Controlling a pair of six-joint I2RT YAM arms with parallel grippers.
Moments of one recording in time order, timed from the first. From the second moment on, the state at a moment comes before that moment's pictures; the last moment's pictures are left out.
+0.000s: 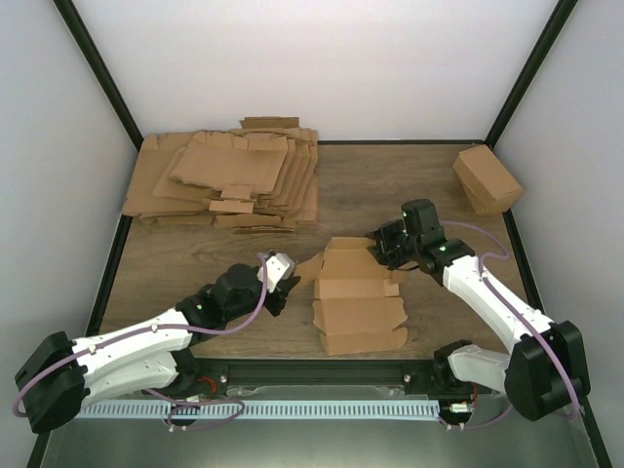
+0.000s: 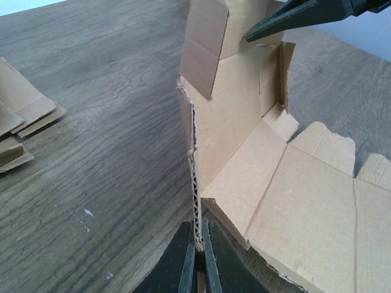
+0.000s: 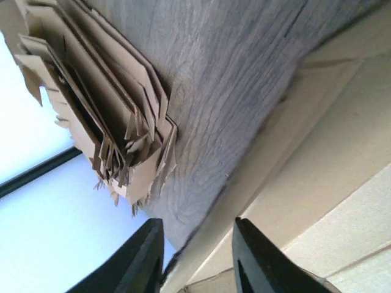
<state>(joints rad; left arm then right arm) -0.94 0.95 0.40 0.13 0.00 -0.14 0.38 1.17 0.78 -0.39 -0.31 1.58</state>
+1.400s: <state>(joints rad) -0.94 1.19 1.05 -0.40 -0.08 -0.39 0.38 1.09 0.65 -0.39 -0.36 1.29</state>
